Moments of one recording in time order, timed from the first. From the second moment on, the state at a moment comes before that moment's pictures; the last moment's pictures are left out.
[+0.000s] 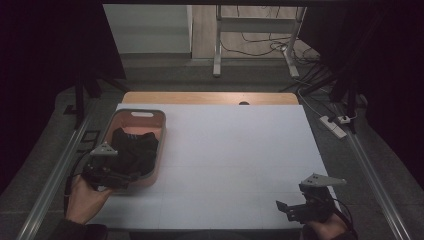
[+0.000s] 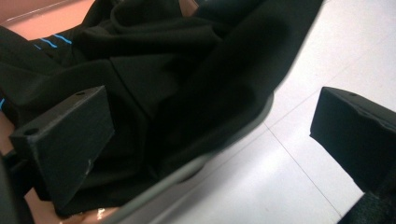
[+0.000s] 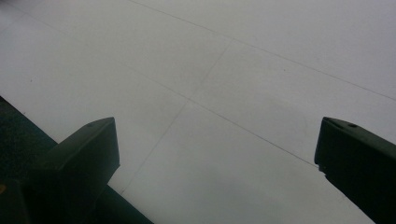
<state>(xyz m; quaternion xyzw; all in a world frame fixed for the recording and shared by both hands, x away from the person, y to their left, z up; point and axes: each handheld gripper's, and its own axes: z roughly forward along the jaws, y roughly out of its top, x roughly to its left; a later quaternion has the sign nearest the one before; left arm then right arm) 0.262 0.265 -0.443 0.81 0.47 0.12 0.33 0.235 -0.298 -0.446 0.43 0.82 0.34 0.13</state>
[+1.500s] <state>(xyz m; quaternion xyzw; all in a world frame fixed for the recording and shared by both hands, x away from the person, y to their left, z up) 0.366 0.254 -0.469 0.85 0.48 0.09 0.20 0.235 -0.297 -0.447 0.43 0.83 0.34 0.13</state>
